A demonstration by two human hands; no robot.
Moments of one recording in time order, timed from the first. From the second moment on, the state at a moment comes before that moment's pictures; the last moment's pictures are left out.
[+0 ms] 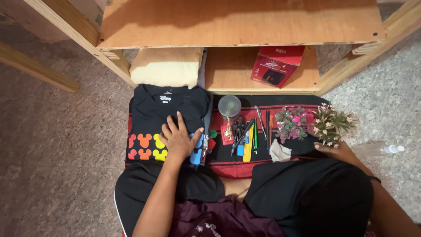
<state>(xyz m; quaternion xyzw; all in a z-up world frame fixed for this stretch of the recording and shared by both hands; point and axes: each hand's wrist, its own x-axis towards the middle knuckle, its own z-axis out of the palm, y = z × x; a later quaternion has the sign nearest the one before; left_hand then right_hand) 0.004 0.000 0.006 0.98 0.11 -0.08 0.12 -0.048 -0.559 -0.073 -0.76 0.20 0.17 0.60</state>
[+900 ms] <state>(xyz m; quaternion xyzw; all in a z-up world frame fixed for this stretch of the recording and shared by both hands) 0.000 0.000 0.008 0.98 0.11 -0.07 0.12 -0.056 -0.601 0.017 -0.83 0.20 0.36 0.38</state>
